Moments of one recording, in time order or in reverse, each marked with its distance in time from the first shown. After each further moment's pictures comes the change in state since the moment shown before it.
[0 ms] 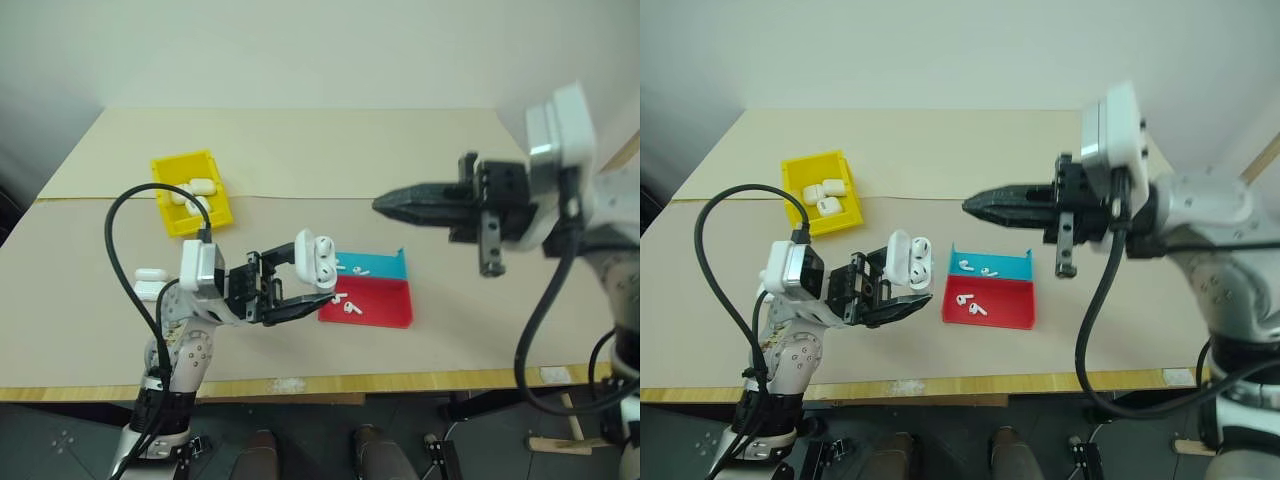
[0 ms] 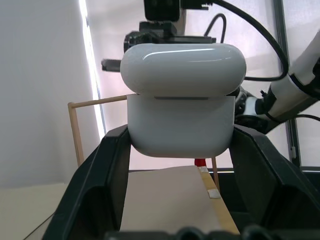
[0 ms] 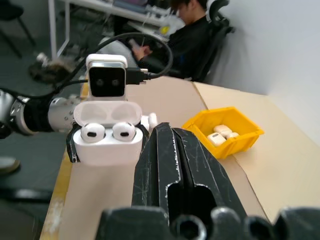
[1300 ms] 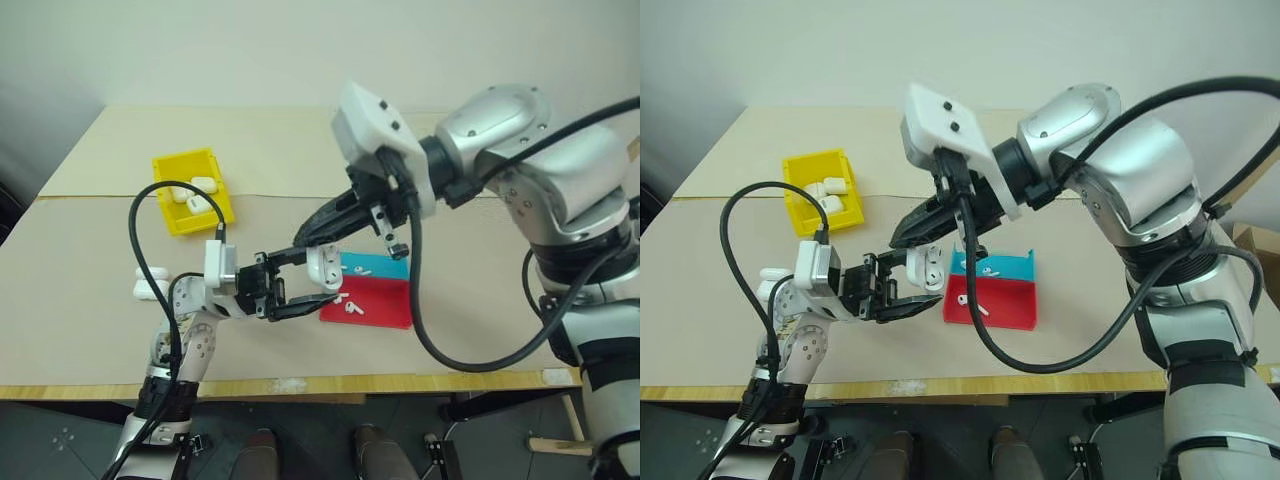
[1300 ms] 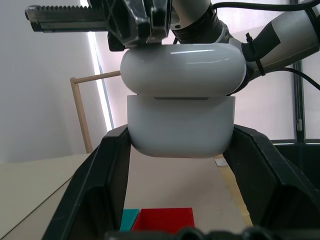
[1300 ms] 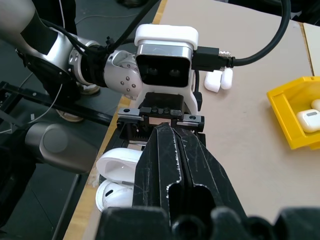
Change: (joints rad) left arm -0.039 0.014 -0.026 0.106 0.100 -0.059 -0.020; right arm -0.389 0.217 0.393 0.190 -0.336 0.184 0.297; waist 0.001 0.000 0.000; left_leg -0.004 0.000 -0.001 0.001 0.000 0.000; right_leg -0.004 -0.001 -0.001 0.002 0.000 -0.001
